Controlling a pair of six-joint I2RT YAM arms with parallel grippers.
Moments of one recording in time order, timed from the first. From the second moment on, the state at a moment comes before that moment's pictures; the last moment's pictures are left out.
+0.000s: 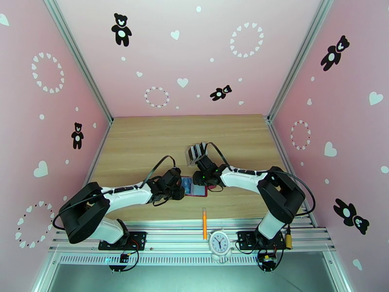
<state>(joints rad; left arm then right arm) -0.83 1.48 0.63 -0.20 0.06 -0.71 0.78 1.70 0.90 -0.28 -0.02 0.72</state>
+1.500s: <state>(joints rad) -0.83 1.43 0.55 -0.06 0.16 -0.69 0.81 1.69 0.78 0.10 -0.25 0.97</state>
